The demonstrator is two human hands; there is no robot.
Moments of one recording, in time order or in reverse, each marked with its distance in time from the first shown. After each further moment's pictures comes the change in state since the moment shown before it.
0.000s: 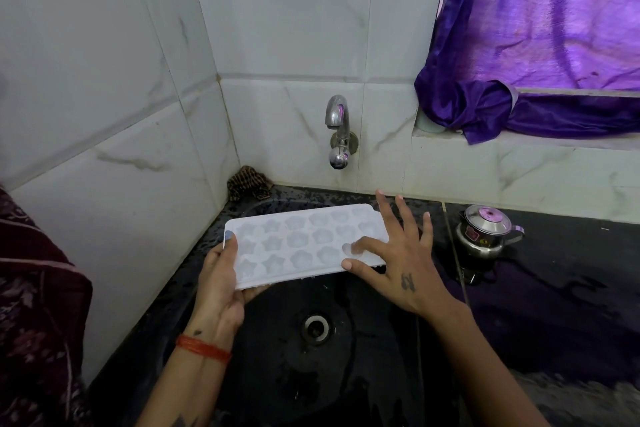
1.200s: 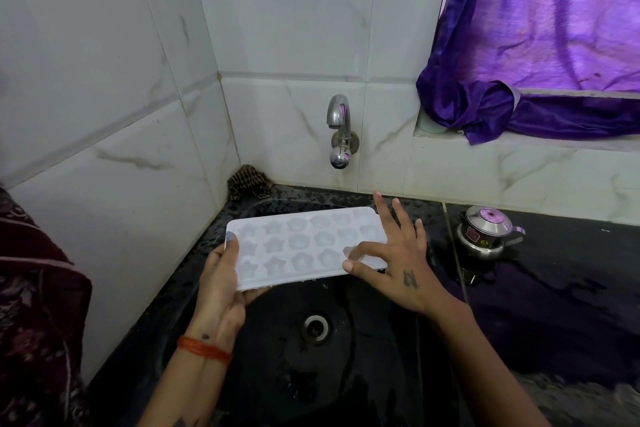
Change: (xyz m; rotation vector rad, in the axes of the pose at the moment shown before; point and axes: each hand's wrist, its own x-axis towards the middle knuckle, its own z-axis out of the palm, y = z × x) left_hand 0.004 -0.004 -0.002 -0.010 0.011 -0.003; right_hand 0.002 0.000 -0.002 0.176 -0.114 -0.002
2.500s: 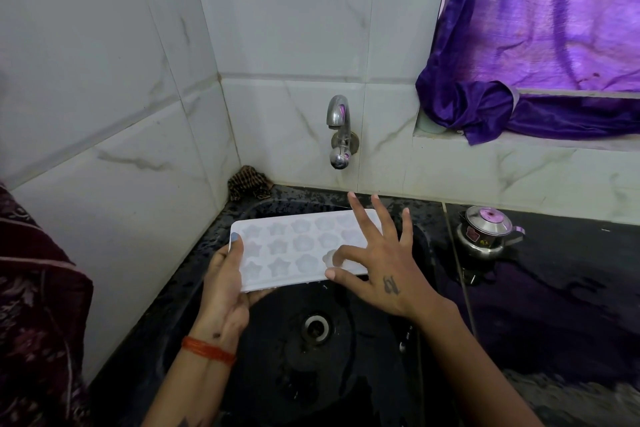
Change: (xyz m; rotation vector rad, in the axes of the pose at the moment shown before) left_hand -0.004 -0.002 0.004 0.034 -0.026 0.002; right_hand 0.003 -0.024 0.003 -0.210 -0.012 -0.132
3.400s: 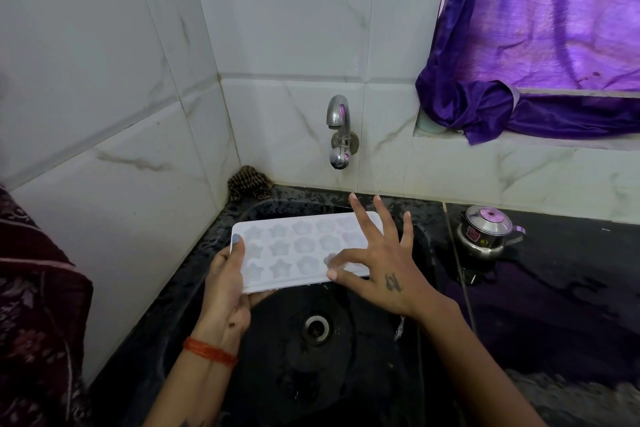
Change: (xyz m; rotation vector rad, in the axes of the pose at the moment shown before) left_hand 0.004 -0.003 -0.002 0.025 -0.002 -0.030; right_hand 0.001 0.000 -0.001 0.078 -0.069 0.027
